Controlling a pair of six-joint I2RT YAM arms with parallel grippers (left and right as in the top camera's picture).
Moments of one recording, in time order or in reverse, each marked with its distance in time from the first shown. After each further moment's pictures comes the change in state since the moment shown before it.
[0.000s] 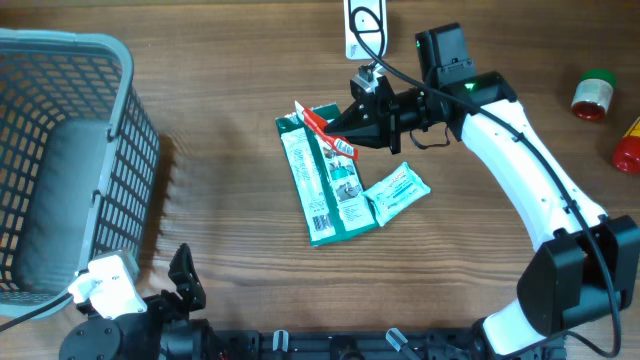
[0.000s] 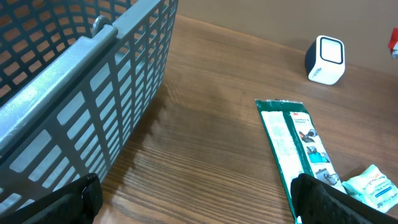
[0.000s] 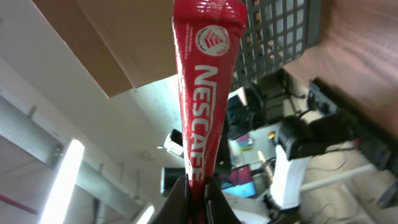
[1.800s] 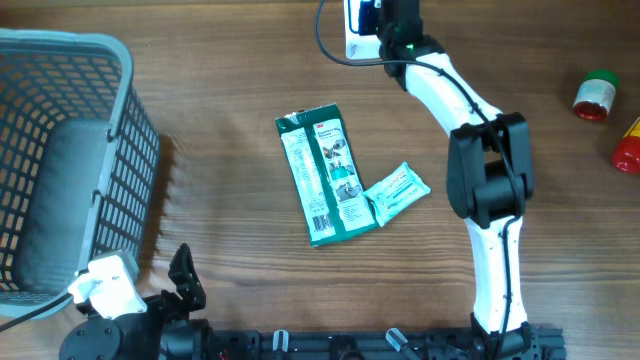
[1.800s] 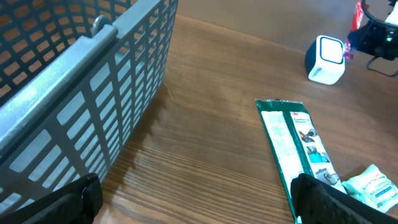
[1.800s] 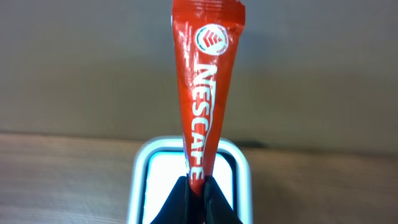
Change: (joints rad) left arm 0.000 0.000 0.000 0.000 0.000 0.000; right arm -0.011 0.659 0.513 0.695 1.634 -0.739
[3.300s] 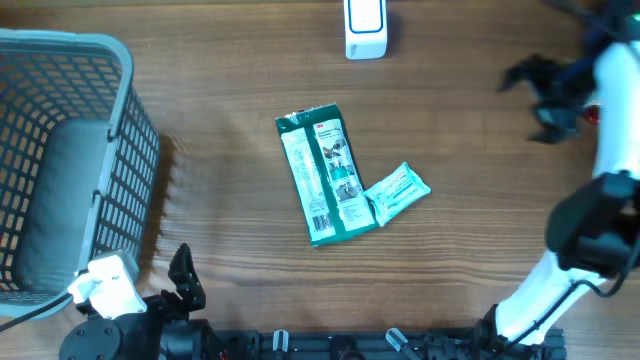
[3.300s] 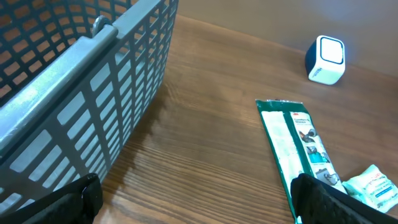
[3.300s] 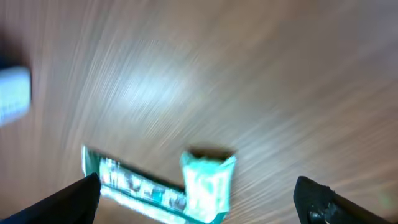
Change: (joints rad) left arm 0.000 0.000 0.000 0.000 0.000 0.000; right arm -0.485 -0.383 -0.008 -1.435 -0.416 0.587
